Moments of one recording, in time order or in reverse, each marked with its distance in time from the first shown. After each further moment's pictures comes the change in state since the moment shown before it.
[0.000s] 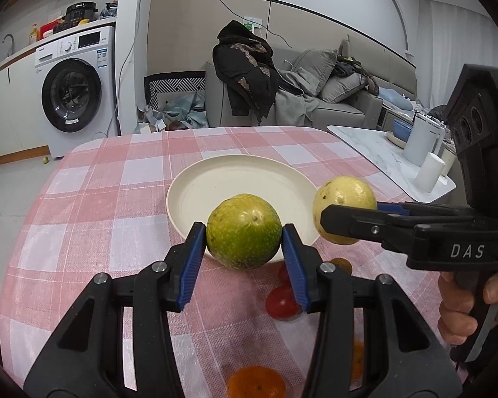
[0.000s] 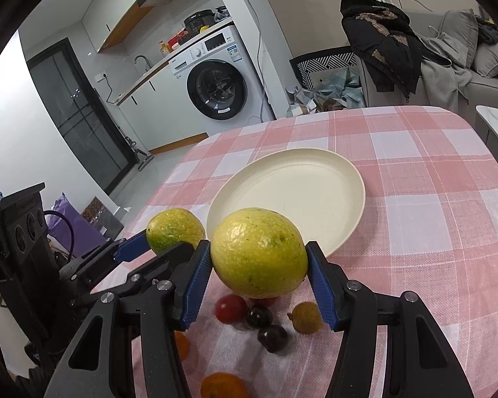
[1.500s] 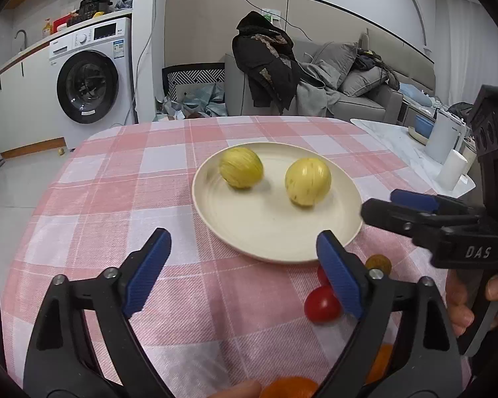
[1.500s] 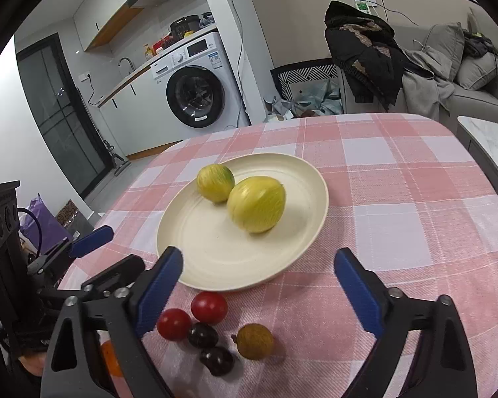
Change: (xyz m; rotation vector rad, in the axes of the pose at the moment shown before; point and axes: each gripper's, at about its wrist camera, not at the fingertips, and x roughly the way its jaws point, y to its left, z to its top) left arm 0.027 0.027 -0.010 -0.026 0.032 0.083; right arm 0.018 -0.030 -0.005 -0.036 -0.053 -0.110
